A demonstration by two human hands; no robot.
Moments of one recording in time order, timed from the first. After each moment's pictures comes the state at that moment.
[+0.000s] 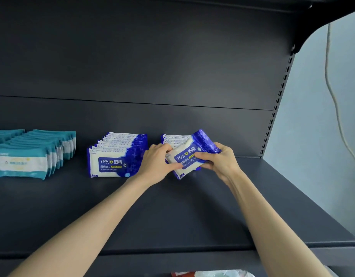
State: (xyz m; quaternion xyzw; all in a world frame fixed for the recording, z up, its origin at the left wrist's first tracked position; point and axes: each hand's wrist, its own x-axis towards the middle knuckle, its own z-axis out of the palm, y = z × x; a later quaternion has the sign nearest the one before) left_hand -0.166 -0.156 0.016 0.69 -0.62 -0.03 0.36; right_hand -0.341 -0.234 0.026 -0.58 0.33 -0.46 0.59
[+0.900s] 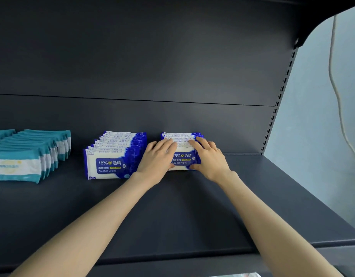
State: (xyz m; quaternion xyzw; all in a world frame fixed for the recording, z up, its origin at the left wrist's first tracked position) left_hand -0.149 -0.180 0.003 0.67 -0.70 0.21 0.12; right_hand -0.316 -0.253 0.009 -0.89 0.42 -0.18 -0.04
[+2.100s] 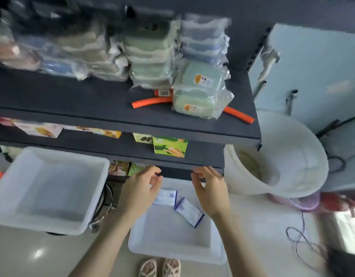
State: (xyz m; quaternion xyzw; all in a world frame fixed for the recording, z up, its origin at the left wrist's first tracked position) left_hand -0.391 0.123 -0.331 0.80 -0.49 -0.18 0.30; right_hand -0.559 0.024 -0.335 -0.80 0.48 -0.20 0.29
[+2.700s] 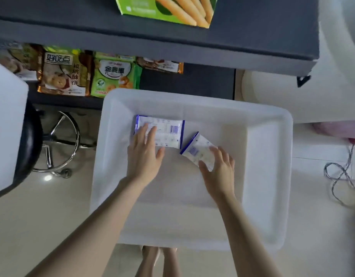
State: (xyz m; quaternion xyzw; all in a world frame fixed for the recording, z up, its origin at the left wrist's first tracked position) left_hand -0.418 0.127 -0.774 0.85 -0.44 -0.27 0.14; right_hand -0.598 0.067 -0.756 -0.68 0.64 0.04 0.36
